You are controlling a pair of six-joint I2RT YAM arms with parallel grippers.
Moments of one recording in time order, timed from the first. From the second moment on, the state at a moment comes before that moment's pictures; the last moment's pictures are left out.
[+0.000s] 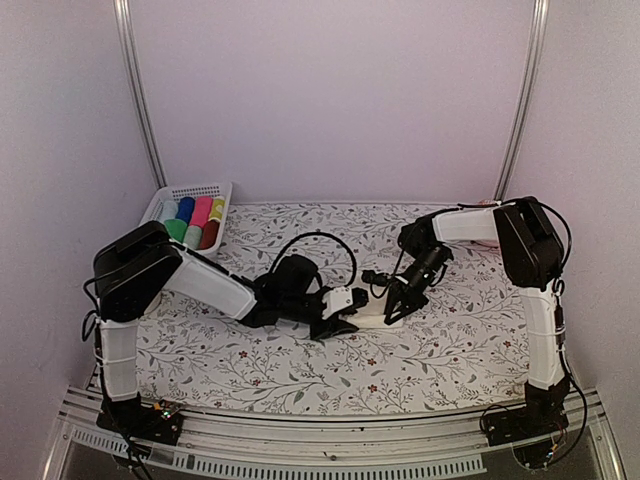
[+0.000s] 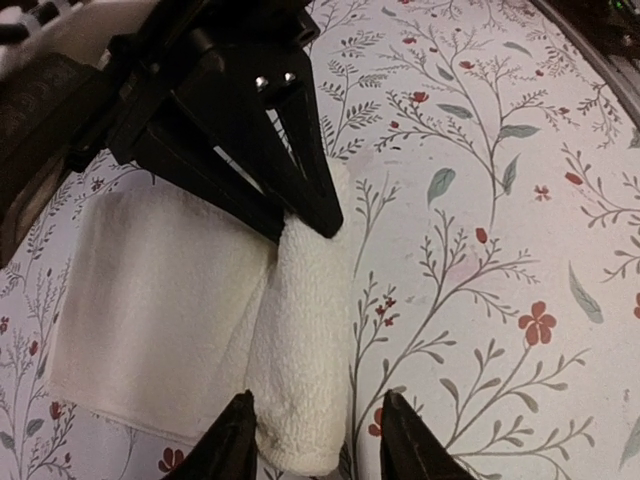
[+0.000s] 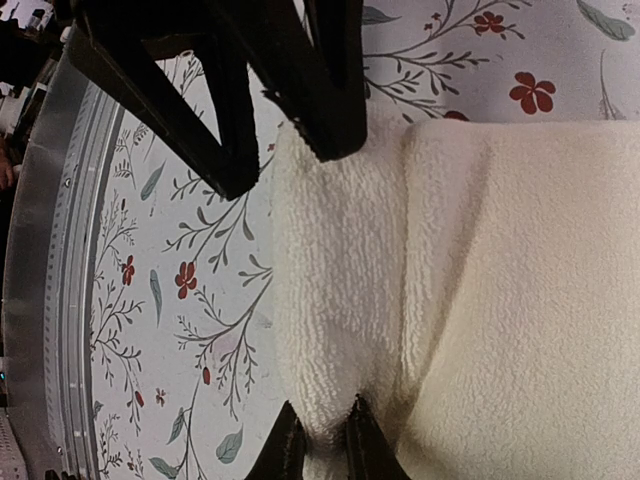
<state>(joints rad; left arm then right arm) -0.92 2.05 1.05 0.40 0.38 0.50 0.48 2.24 1.60 -1.14 -0.76 -1.11</state>
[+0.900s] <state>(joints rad) -0.88 2.12 1.16 0.31 0.44 0.39 0.47 2.22 1.57 -1.11 -0.76 -1.09</state>
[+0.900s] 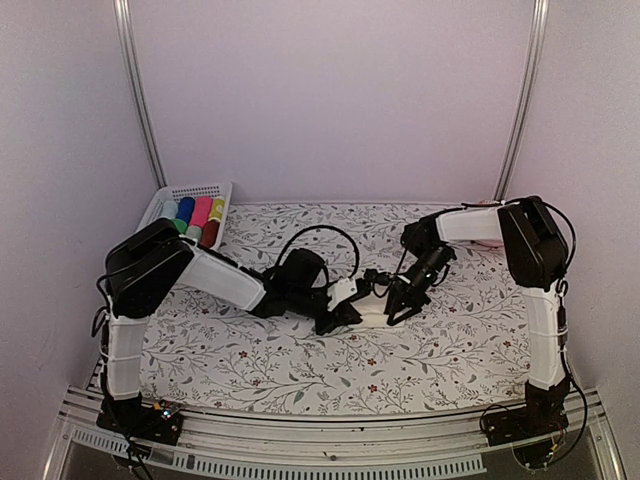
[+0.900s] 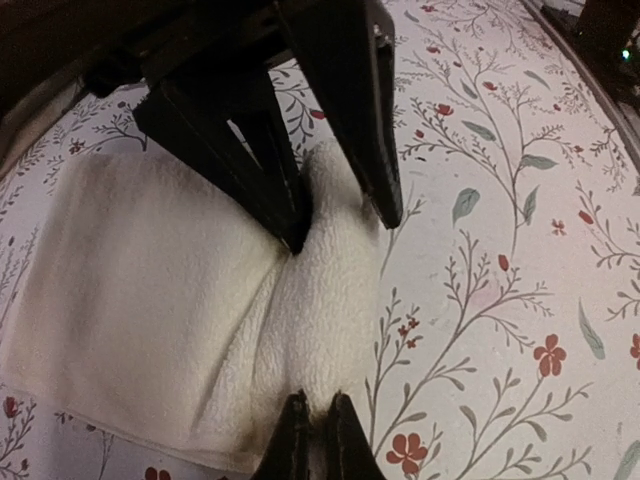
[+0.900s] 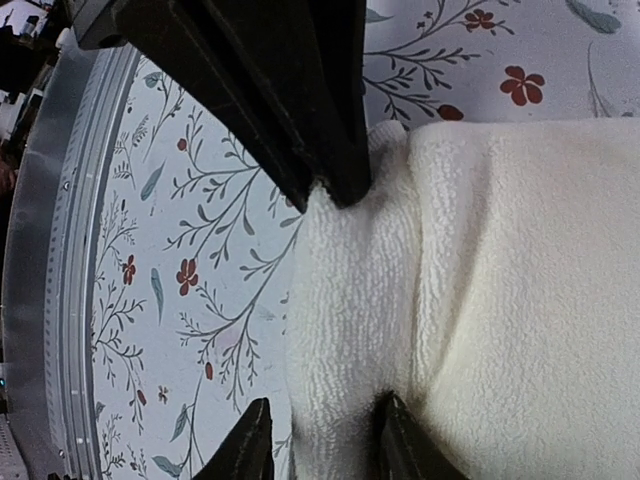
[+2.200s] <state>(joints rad) -0.77 2.27 1.41 0.08 0.70 0.18 0.47 2.00 1.35 -0.84 -0.69 -1.18</state>
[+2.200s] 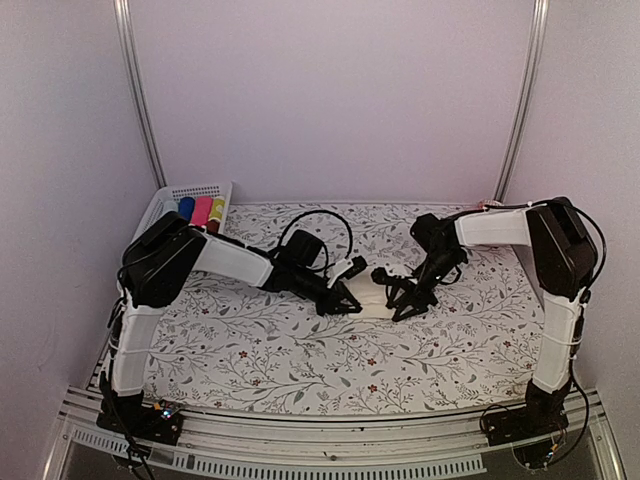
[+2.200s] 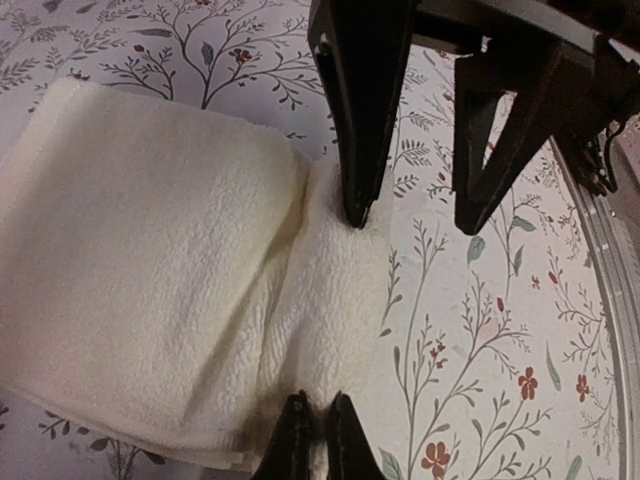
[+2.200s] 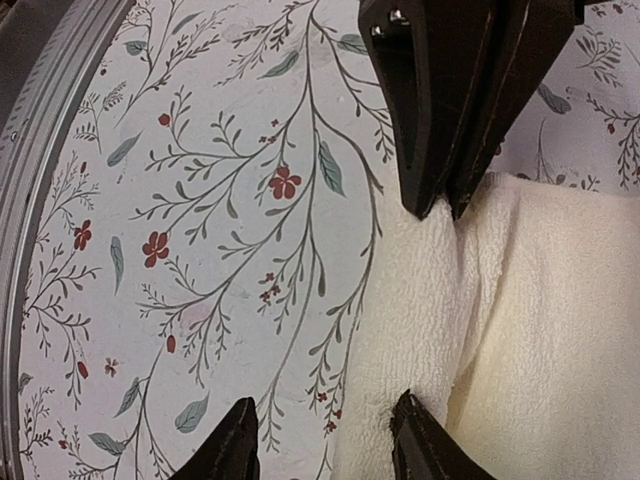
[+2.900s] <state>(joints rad) -0.74 2.22 1.36 0.07 0.65 0.15 0.47 2.02 1.35 -0.72 -0.60 -1.08</state>
